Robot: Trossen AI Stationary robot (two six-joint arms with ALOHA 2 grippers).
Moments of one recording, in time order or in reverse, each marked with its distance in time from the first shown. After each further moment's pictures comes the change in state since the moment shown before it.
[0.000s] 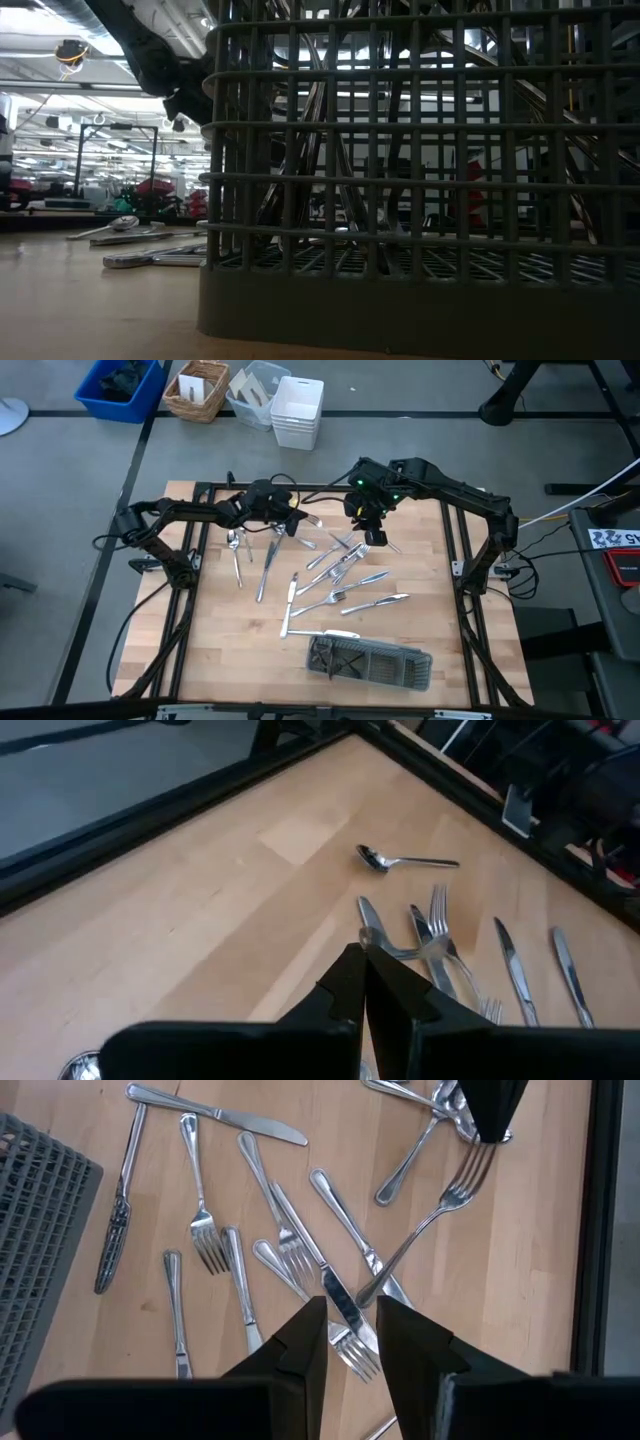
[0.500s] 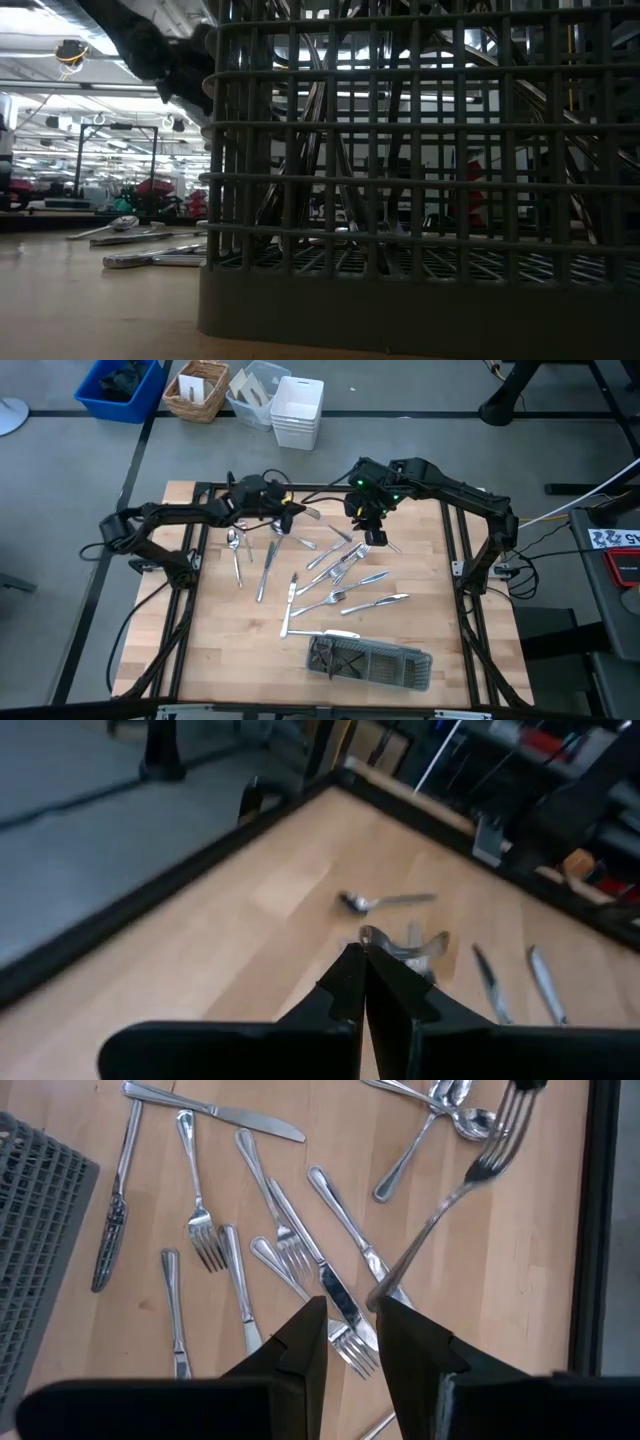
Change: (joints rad) left arm -0.004 -0.139 0.000 -0.022 -0.004 0.070; right arm 0.000 0.000 0.000 -0.005 0.010 0.003
